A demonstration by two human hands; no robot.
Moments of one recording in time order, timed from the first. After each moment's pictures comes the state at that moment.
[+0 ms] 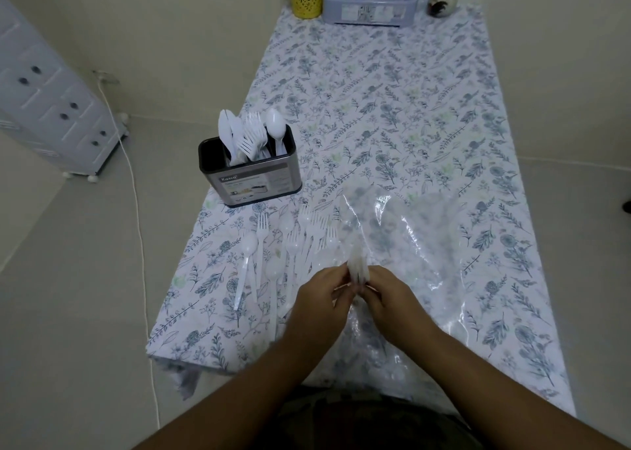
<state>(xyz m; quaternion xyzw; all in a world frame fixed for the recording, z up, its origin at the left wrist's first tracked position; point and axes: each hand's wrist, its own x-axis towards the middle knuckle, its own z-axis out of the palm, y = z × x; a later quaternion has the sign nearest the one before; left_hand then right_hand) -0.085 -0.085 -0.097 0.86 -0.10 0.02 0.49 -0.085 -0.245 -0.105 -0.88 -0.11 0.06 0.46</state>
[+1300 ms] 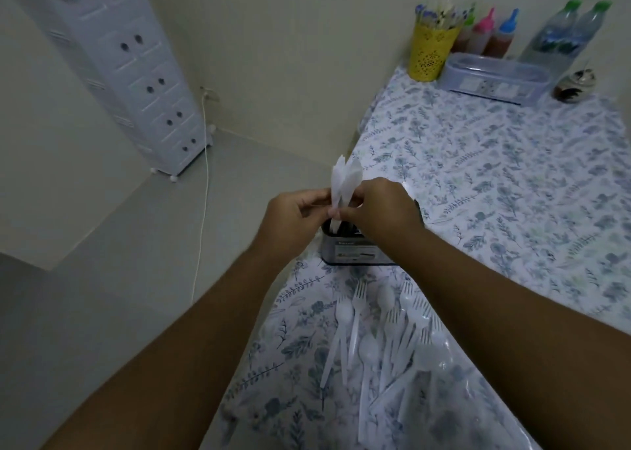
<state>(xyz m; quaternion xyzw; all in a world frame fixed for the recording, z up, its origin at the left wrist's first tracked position) 0.107 0.138 -0.001 0.83 -0.02 0.09 0.55 0.156 -0.023 0.026 -0.95 -0.12 0.09 0.29</state>
